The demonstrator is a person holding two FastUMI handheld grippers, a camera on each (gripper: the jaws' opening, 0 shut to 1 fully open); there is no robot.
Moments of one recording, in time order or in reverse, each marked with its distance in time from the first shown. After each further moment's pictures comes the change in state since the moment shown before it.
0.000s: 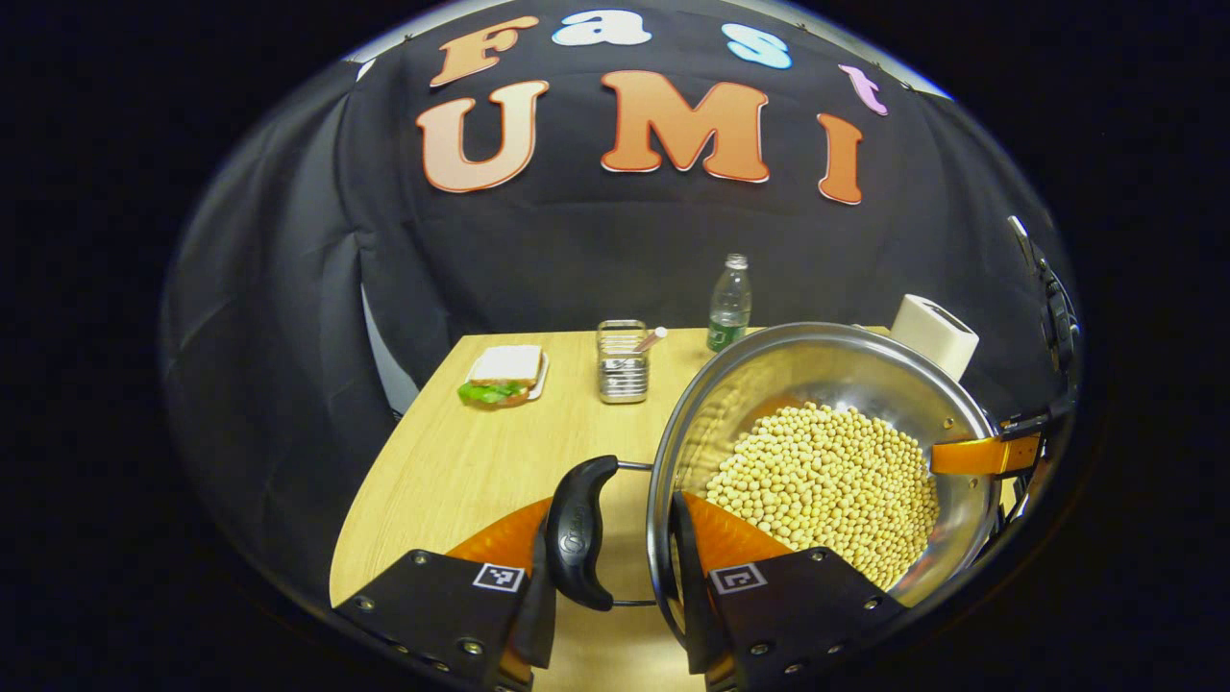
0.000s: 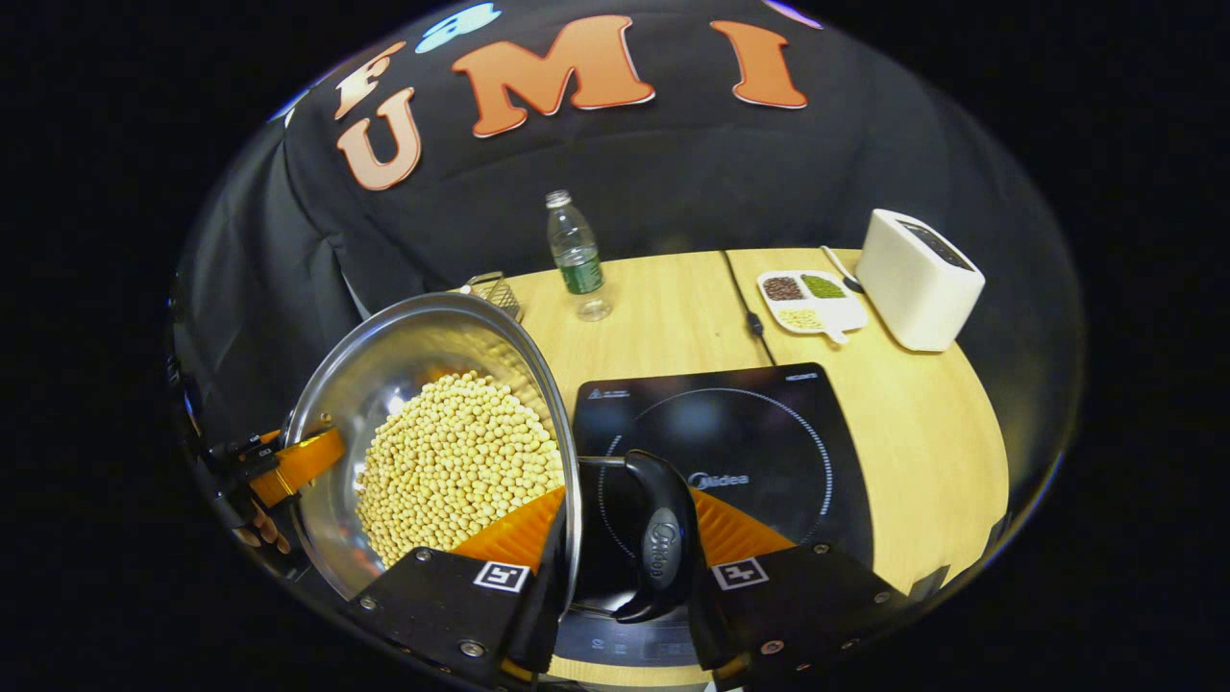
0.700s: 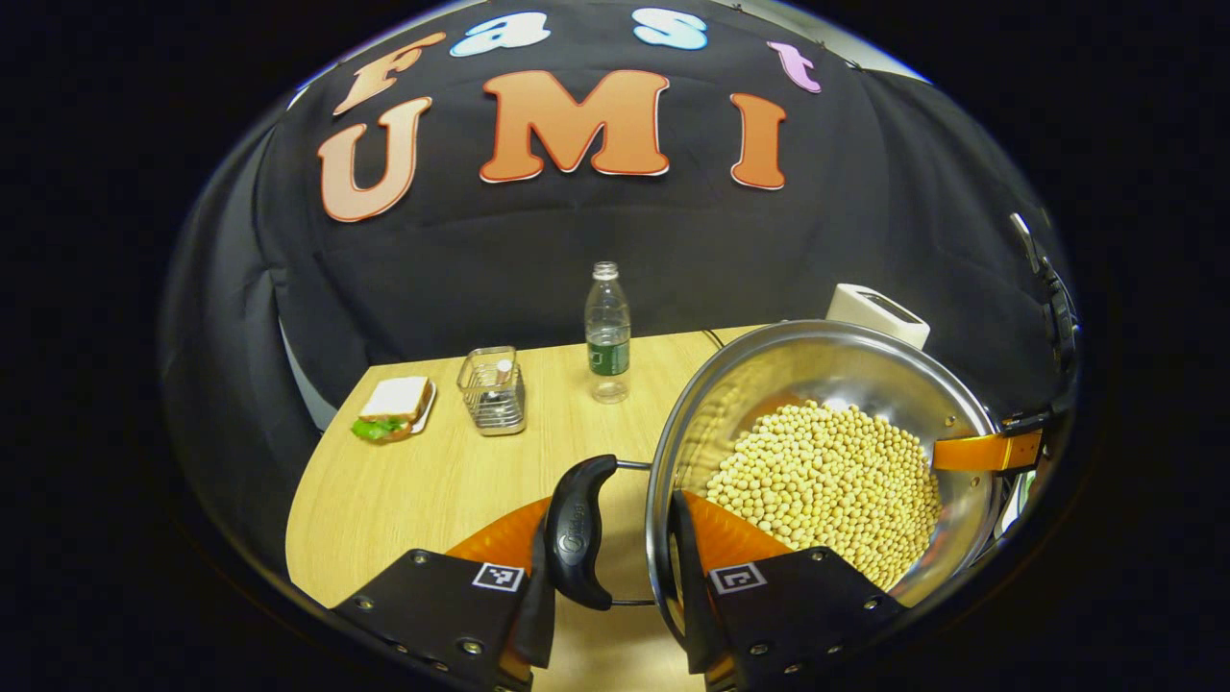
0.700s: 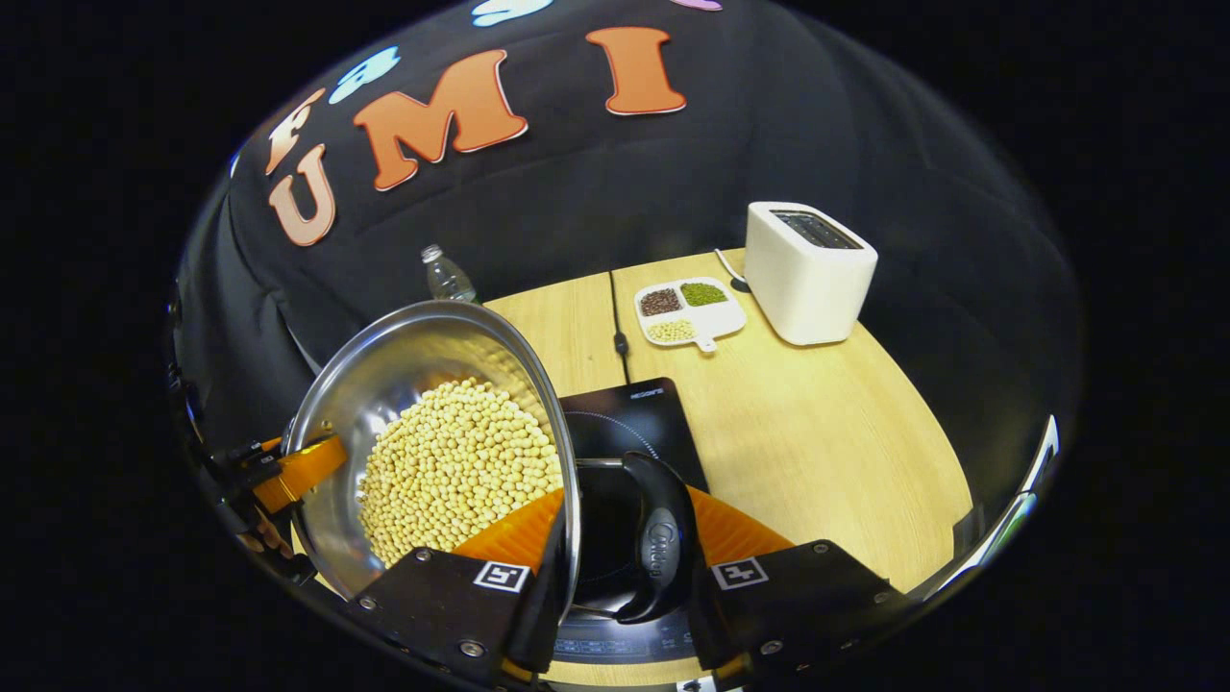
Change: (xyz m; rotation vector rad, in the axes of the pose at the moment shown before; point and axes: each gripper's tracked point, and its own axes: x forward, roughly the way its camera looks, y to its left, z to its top) left arm 0.007 0.001 0.018 0.080 -0.007 -0.133; right arm -0.061 -0.013 -0.001 0.128 -0.047 -0.123
